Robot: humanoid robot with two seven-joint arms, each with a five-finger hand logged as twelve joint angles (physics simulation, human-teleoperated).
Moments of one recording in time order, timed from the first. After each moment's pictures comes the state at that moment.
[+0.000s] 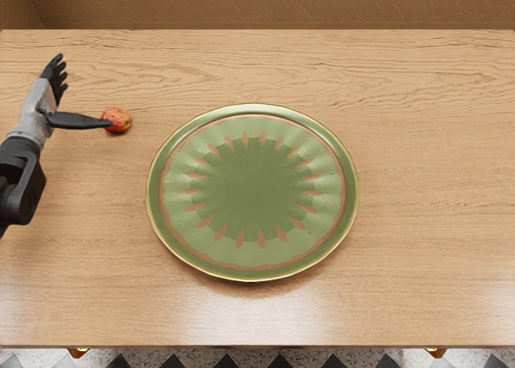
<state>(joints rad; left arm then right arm) -0.85 0.29 -0.25 -0.29 0.17 -0.03 -0.61 0.02 0.00 -0.12 0.16 -0.06 -0.15 -0.18</state>
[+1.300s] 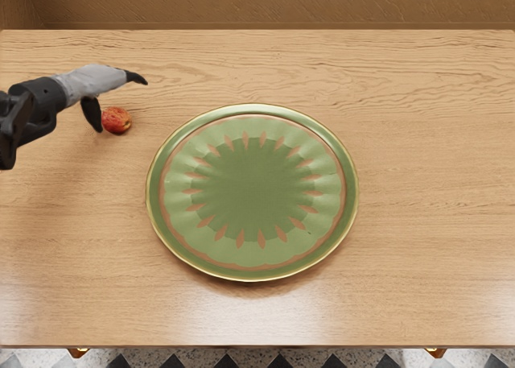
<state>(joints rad) -1.17 0.17 0.99 -0.02 0.48 -0.01 -0.61 0.02 0.00 -0.12 0.16 -0.06 -0.15 -0.18</state>
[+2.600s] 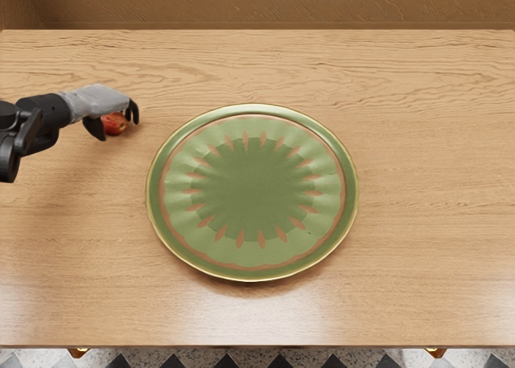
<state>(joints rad) -1.14 0.16 1.14 -0.02 0.50 0.00 -0.61 0.02 0.00 -0.12 0.16 -0.06 -0.15 -0.18</state>
